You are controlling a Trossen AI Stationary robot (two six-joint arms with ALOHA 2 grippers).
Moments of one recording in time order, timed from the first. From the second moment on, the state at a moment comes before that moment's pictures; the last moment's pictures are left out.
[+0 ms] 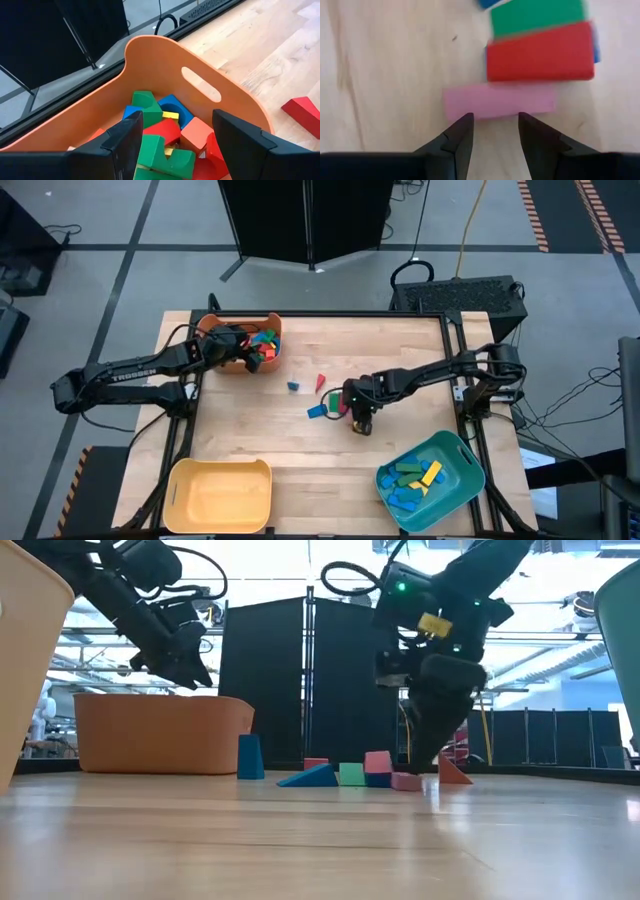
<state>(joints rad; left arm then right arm) 0.44 0.90 0.53 -0.26 -0.31 -0.23 0.00 1.73 0.97 -0.42 -0.07 0.25</state>
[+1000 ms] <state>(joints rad) 0.44 0.90 0.53 -0.26 -0.29 -0.23 0.14 1.83 1.13 -0.70 0.29 -0.82</state>
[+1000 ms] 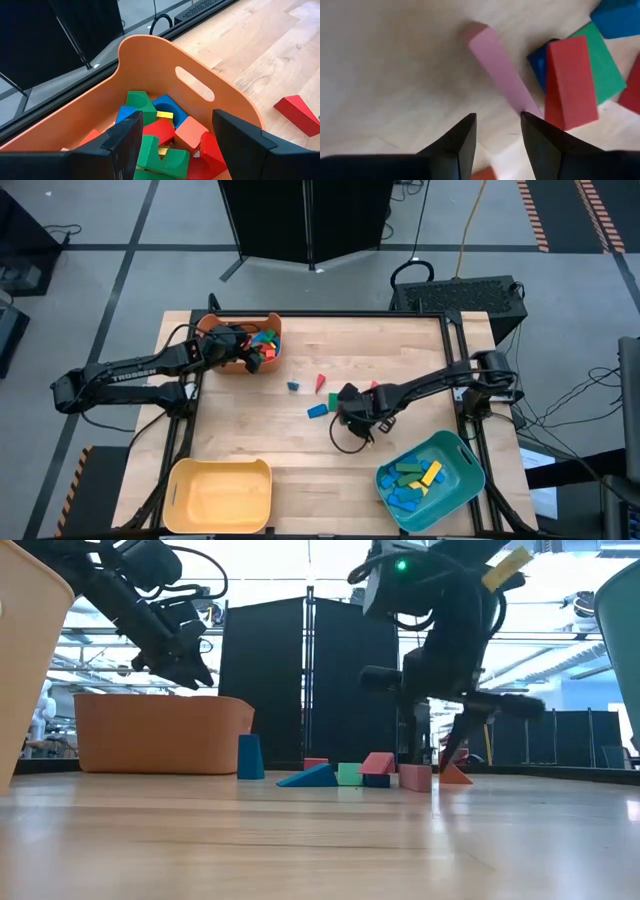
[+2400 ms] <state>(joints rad) 0.44 0.90 0.53 -0.27 -0.27 -0.23 0.18 1.94 1.26 -0.74 0.22 -0.79</state>
